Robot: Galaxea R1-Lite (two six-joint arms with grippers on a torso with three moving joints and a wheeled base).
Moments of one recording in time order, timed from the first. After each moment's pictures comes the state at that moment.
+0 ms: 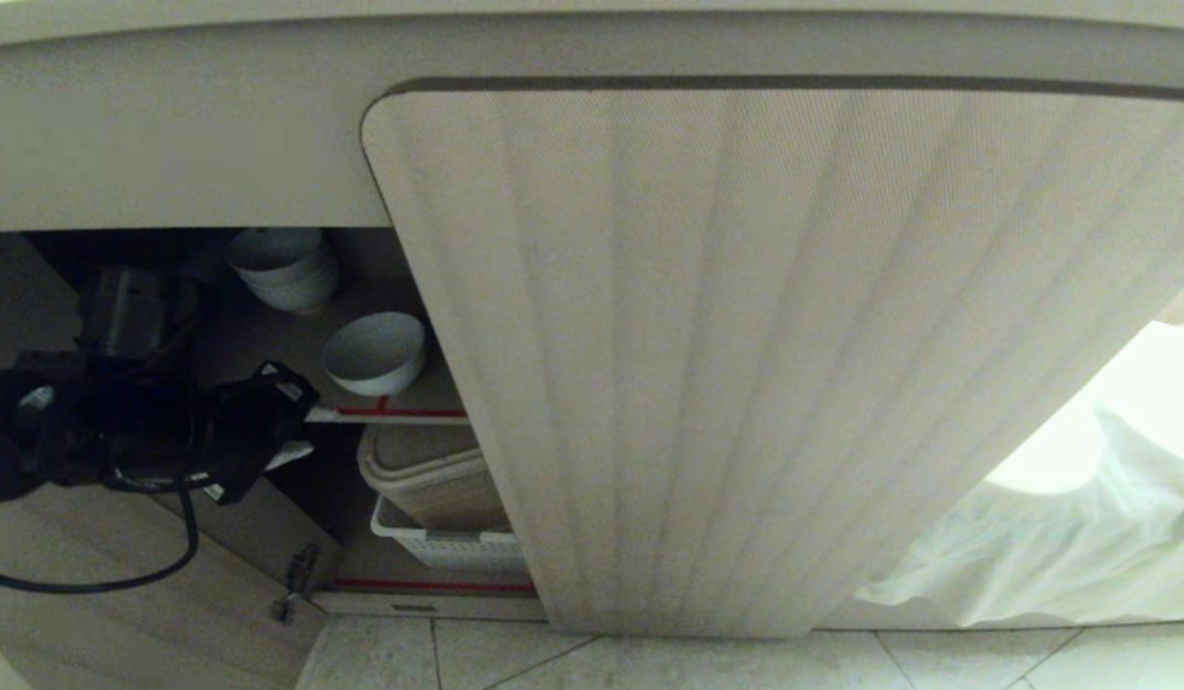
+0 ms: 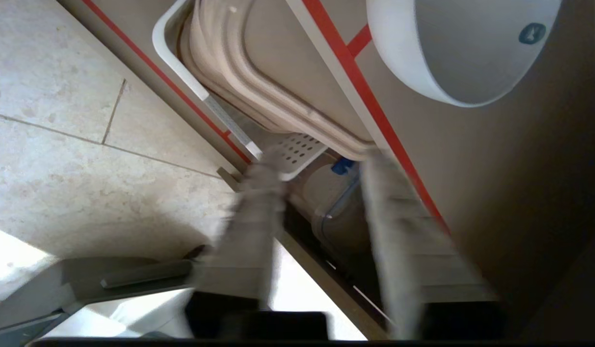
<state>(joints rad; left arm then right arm) -0.05 1.62 -0.88 -0.05 -0.03 -0.99 0.01 0.00 0.00 -0.01 -0.05 0.19</state>
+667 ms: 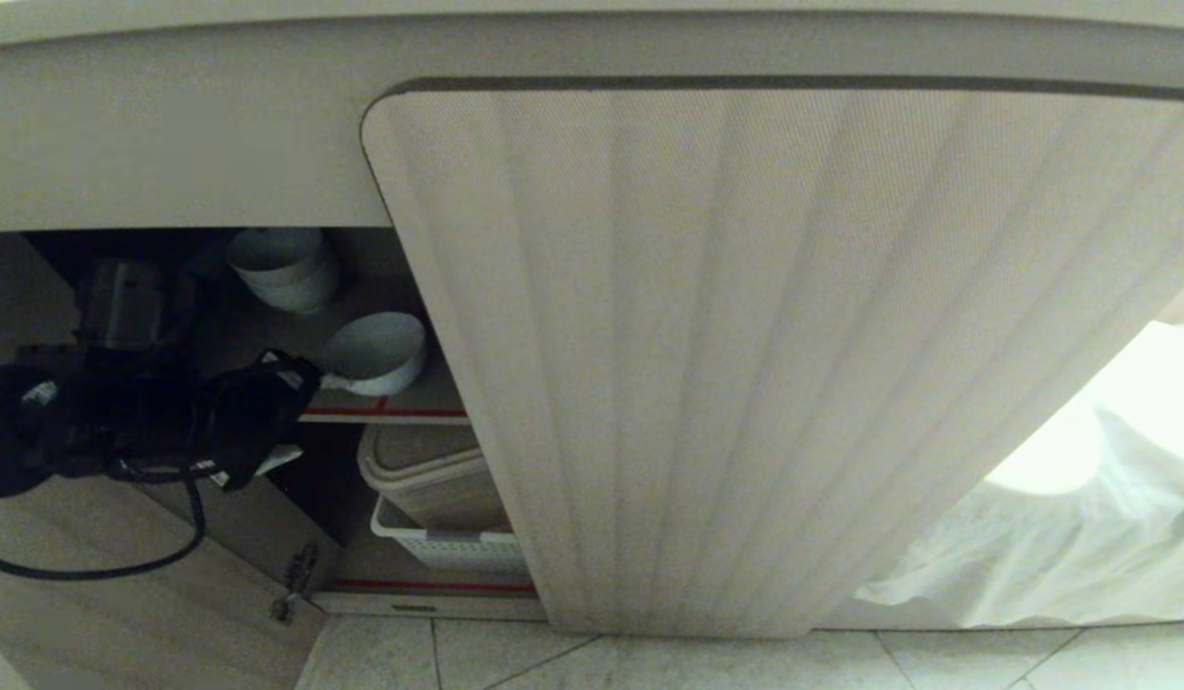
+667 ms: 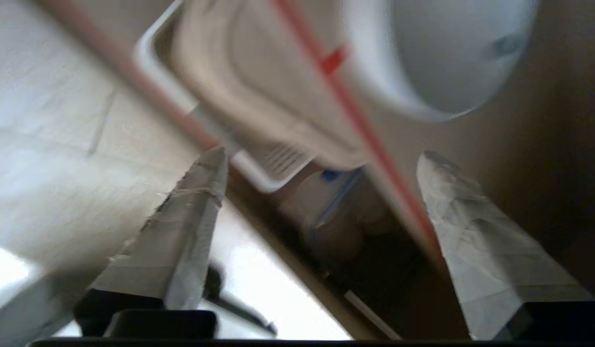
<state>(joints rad) -0.04 1.63 -0.89 -0.11 -0.03 -0.99 0.01 0.00 0.00 -0.01 -0.05 0.19</state>
